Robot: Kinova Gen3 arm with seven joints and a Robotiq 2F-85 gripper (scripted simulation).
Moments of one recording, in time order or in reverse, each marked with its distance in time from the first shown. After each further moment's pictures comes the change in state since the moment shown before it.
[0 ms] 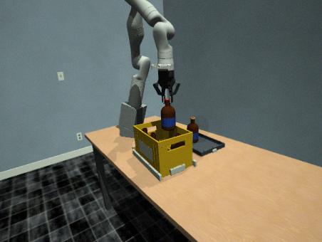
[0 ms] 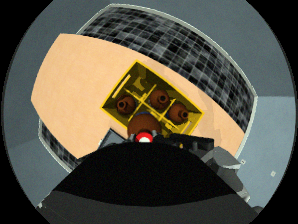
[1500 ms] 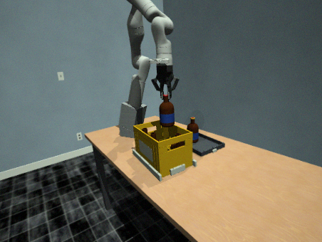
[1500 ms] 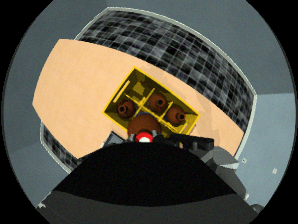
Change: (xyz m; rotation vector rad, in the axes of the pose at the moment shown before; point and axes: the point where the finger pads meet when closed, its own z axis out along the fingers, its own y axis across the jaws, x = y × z) arm 0.007 0.005 -0.022 0.003 0.023 0.026
